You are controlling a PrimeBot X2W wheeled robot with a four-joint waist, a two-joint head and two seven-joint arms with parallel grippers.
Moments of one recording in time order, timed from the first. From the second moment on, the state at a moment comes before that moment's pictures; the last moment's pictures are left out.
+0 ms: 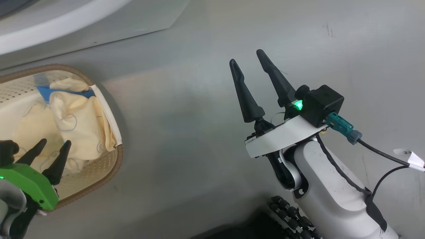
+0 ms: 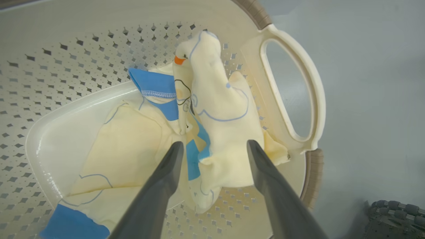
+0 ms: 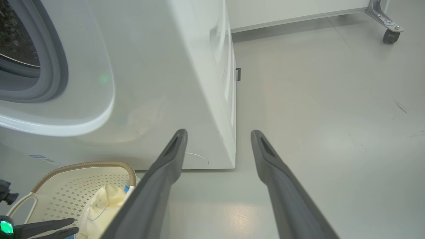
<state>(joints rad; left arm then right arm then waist) -0.45 0.68 -0.73 0.31 -0.92 -0.12 -0.02 -0.50 -0.06 0.58 0.11 0.49 -0.01 -0.25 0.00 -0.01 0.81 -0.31</state>
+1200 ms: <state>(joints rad) -0.65 0.75 -0.99 0.34 -1.09 -0.12 -0.03 -0.54 -0.06 0.63 0.08 0.50 -0.08 -0.25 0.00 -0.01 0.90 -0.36</state>
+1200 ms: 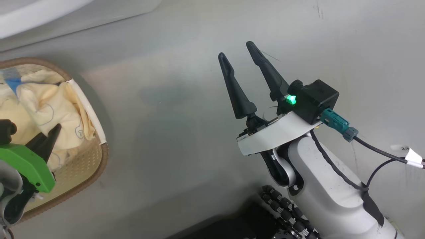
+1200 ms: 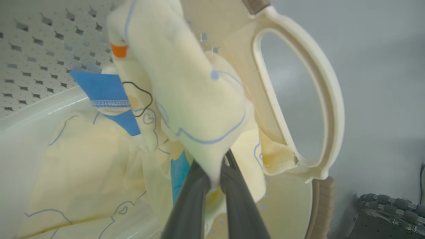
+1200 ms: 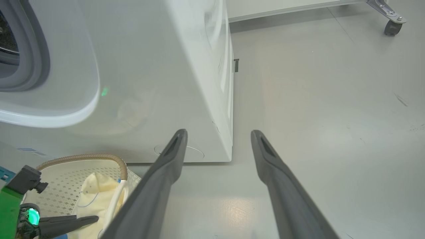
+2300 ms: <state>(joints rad) -0.57 0.70 -1.04 0.29 -1.21 -0.12 -0.25 -0.52 -0.06 0.51 0.25 0.48 -0.03 -0.25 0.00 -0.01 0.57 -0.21</state>
